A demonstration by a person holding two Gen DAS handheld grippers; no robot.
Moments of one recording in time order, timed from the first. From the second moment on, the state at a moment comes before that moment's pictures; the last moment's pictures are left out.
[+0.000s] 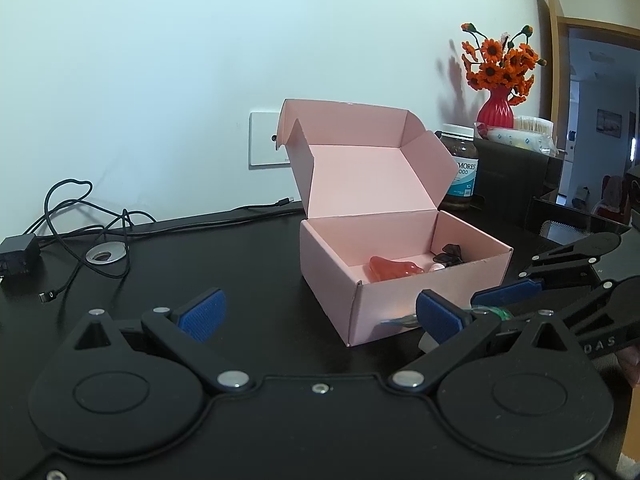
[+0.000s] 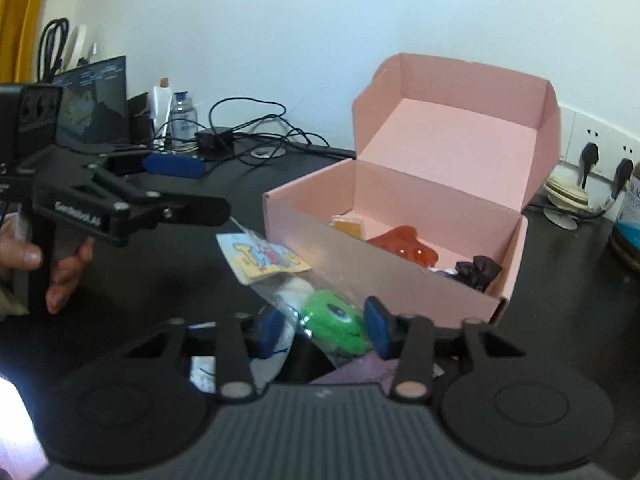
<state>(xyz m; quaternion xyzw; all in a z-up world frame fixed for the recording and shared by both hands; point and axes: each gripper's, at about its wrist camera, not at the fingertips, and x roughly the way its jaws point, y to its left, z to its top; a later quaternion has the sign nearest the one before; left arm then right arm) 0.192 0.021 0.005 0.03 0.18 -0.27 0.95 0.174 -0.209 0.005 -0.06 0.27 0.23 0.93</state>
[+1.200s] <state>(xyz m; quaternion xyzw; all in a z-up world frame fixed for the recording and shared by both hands) 0.193 0.019 0.004 0.03 0.18 -0.27 0.95 0.248 -0.187 0.043 -0.26 0.25 0.13 0.92</state>
